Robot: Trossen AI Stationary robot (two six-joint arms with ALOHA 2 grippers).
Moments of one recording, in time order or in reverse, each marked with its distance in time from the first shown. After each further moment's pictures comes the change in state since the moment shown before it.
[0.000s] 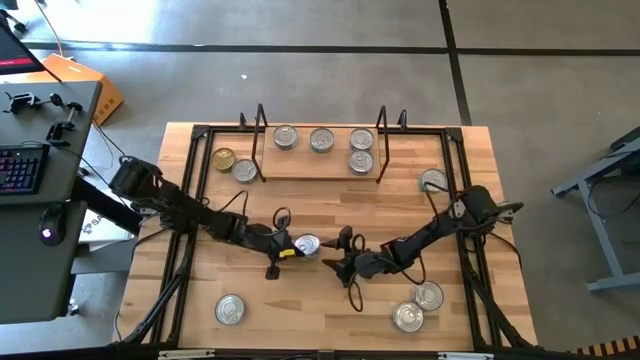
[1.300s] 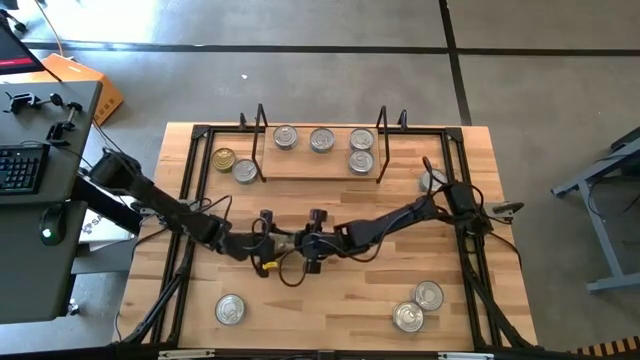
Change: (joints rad) left arm -0.155 -0.222 -0.026 -0.224 -0.433 0.212; right arm -0.171 0.113 0.632 -0.847 -0.177 0.568
